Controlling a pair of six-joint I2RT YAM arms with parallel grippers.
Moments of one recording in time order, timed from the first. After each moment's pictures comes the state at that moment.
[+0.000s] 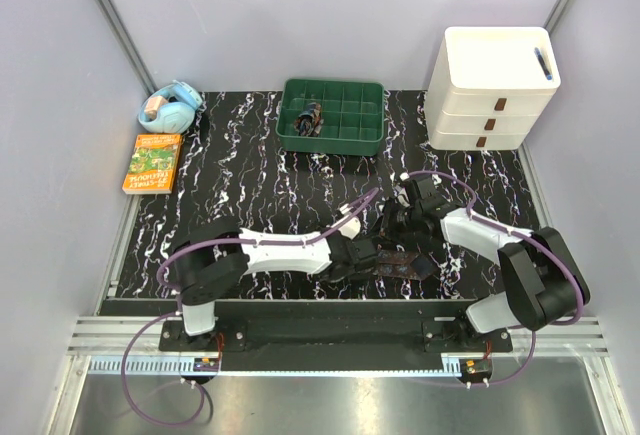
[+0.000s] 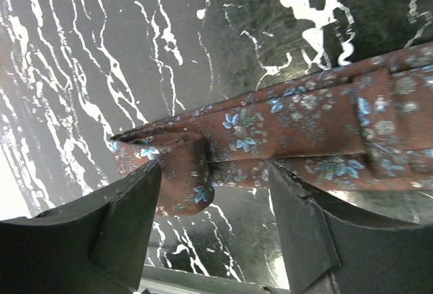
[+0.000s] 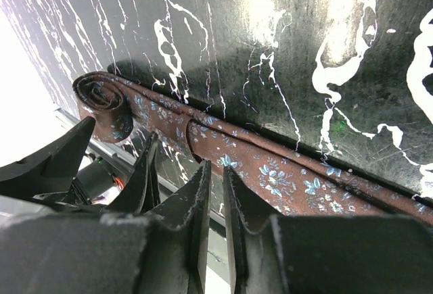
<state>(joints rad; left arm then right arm) -1.23 1.84 1.17 -0.91 -0.76 -0.69 0.42 1.43 0.66 -0.17 -0.49 0.82</state>
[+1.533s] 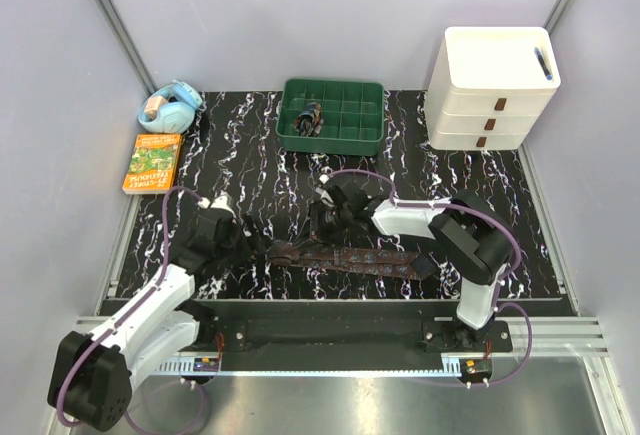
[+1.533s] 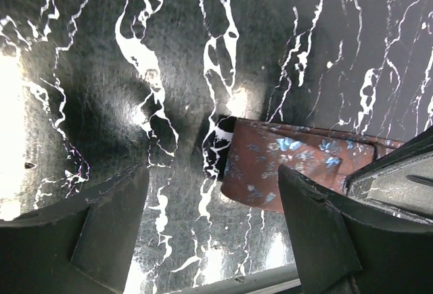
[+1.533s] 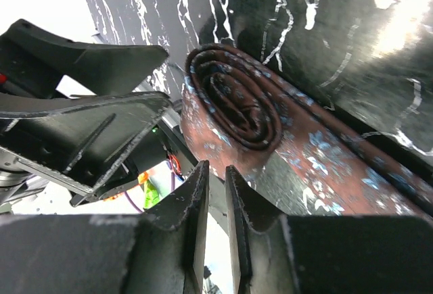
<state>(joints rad) -0.39 0.84 0.38 -0.37 0.03 -0.71 0.81 1.83 1.00 0.08 -0.55 1.05</state>
